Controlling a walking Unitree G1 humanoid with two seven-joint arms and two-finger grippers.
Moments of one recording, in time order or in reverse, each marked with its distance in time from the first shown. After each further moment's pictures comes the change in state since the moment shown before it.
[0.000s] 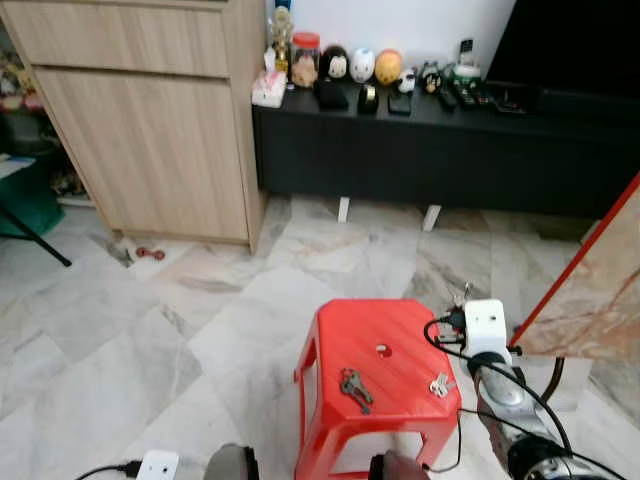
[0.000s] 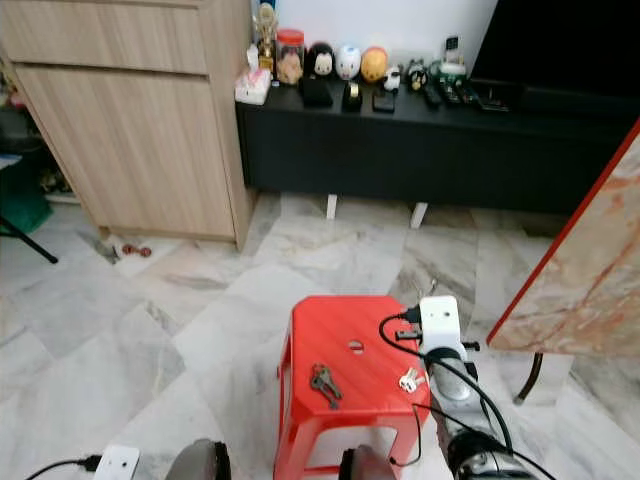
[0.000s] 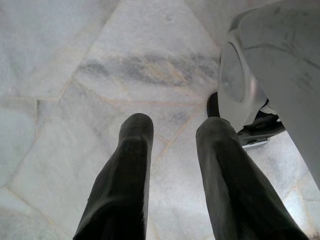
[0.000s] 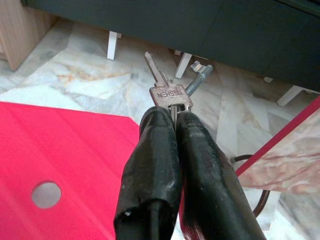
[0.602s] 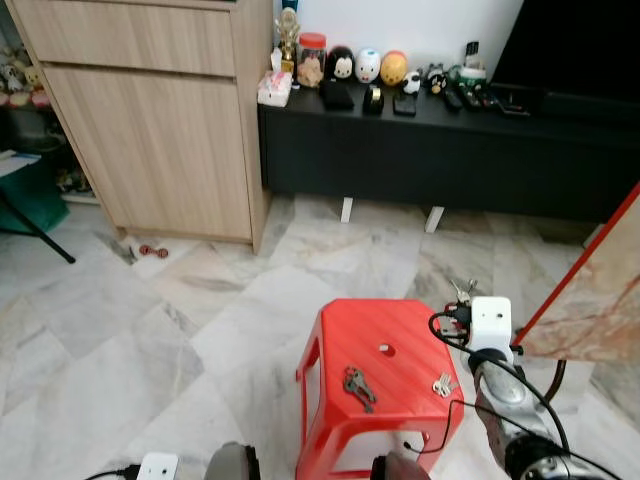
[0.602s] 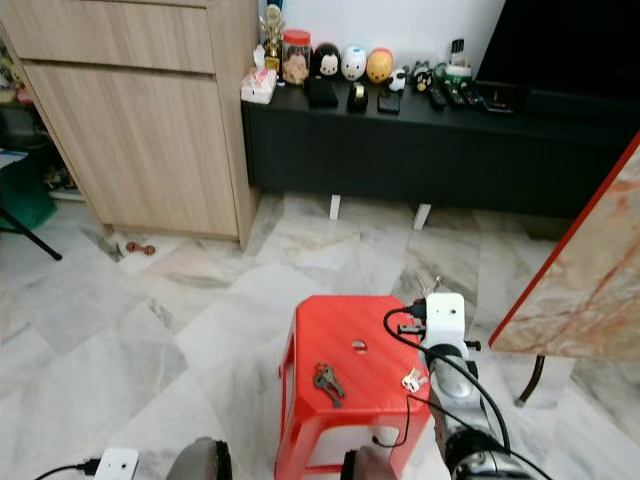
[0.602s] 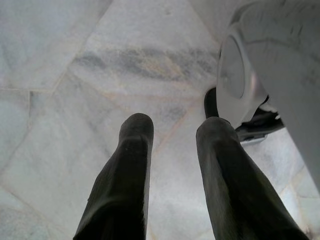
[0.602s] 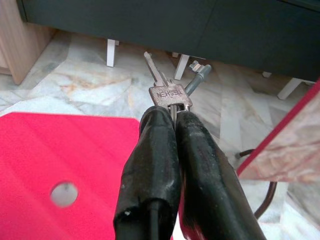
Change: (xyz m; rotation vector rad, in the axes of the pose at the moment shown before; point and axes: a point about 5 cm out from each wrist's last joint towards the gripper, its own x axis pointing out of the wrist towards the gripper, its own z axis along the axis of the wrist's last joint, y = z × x) left arm 0.000 -0.002 -0.003 -0.024 0.015 -0.004; right arm -0.004 0.002 -0.004 0.077 -0.007 -0.013
